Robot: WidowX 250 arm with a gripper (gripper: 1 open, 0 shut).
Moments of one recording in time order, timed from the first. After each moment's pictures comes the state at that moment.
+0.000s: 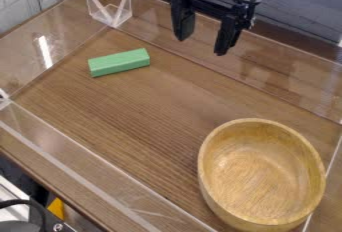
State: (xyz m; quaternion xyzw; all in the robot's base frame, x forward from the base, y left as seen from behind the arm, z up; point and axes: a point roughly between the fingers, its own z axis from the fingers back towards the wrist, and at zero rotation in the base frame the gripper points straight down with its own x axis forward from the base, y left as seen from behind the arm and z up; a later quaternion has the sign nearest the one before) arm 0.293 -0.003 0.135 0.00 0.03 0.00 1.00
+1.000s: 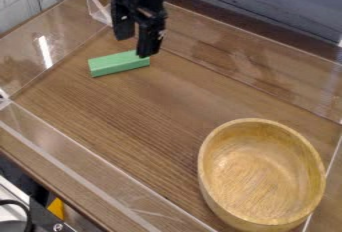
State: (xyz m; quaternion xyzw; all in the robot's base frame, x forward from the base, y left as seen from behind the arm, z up) arm 0.284 0.105 0.094 0.02 0.05 -0.13 0.99
